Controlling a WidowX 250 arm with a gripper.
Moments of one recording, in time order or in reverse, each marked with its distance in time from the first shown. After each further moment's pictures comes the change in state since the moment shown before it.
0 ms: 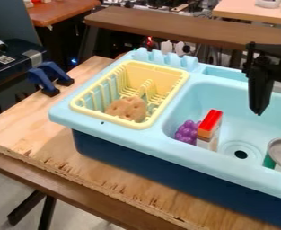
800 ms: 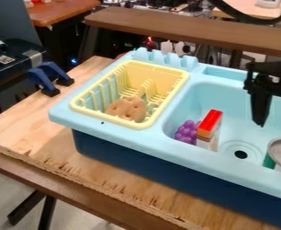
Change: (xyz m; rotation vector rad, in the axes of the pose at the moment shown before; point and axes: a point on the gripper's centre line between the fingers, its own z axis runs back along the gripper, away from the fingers) arm 0.018 -0.002 -0.024 -0.016 -0.069 0.117
